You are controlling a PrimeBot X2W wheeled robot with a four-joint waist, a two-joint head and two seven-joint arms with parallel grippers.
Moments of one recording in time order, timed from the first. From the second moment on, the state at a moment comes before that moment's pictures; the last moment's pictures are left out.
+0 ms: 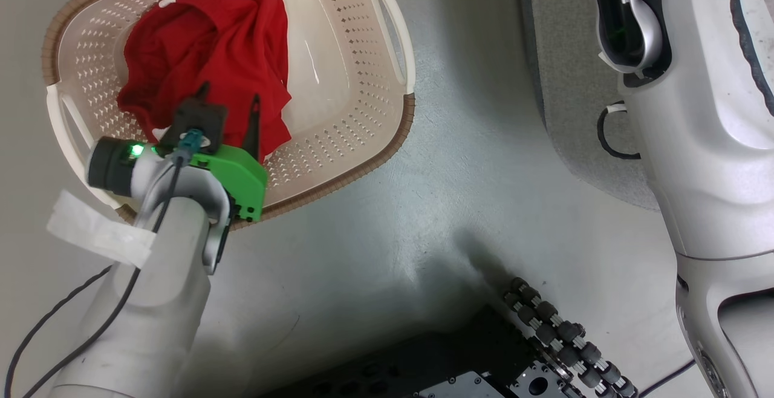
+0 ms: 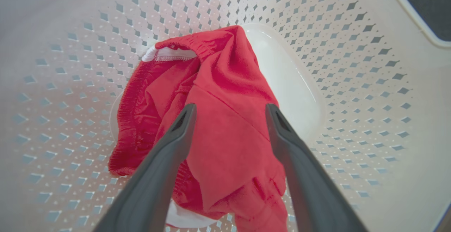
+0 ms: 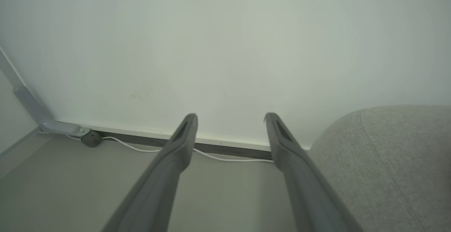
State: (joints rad) left arm -0.68 0.10 -0.46 0.67 -0.21 0.04 -0.14; right arm -0.96 -0.06 0.31 0.21 0.25 0.01 -0.25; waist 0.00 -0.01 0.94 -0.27
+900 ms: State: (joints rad) left arm -0.72 0.10 -0.47 0.79 -0.22 0.03 -0.13; right arm -0.98 -0.06 0.33 0.23 0.27 0.01 -0.25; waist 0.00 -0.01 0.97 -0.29
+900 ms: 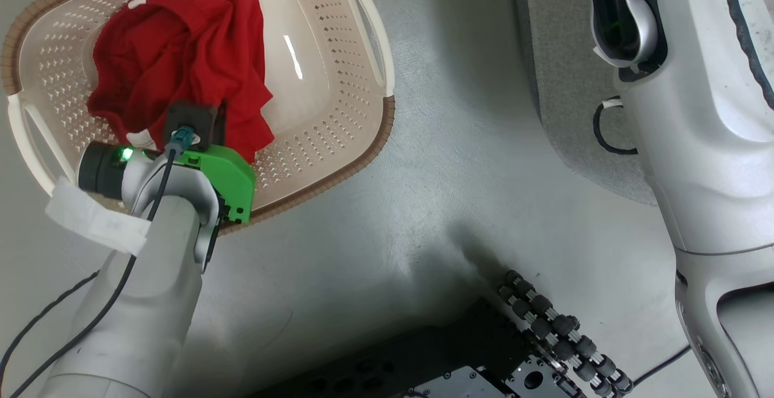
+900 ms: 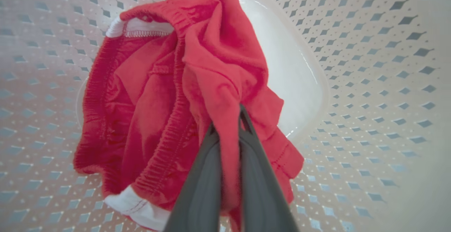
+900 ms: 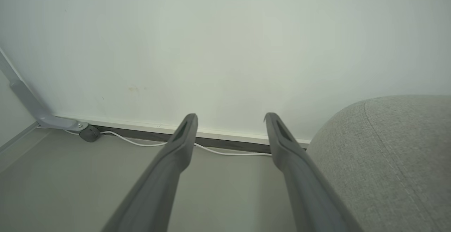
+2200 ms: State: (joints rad) left arm -0.73 0.04 -0.49 0.62 -0.30 -0.07 -0.25; right arm -0.67 -0.08 0.25 0.38 0.25 0.00 -0.25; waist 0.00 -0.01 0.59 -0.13
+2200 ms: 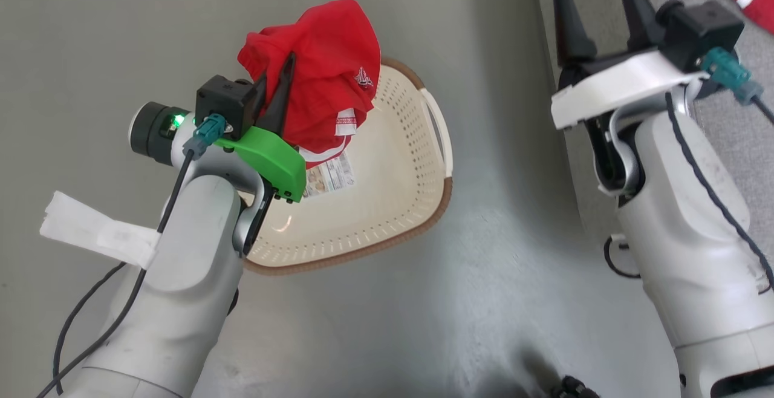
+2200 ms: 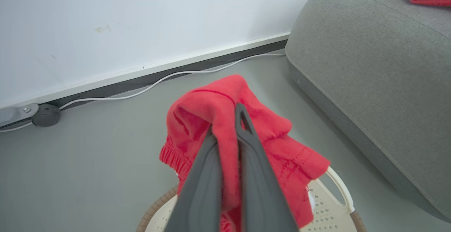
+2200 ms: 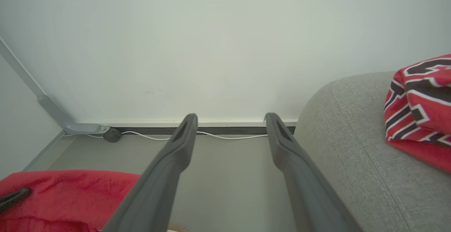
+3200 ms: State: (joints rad) left arm -0.54 0.04 -0.52 0.59 -0.37 -0.09 -0.24; right arm -0.34 -0.07 0.39 0.53 0.23 0.09 -0.25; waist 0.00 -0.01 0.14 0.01
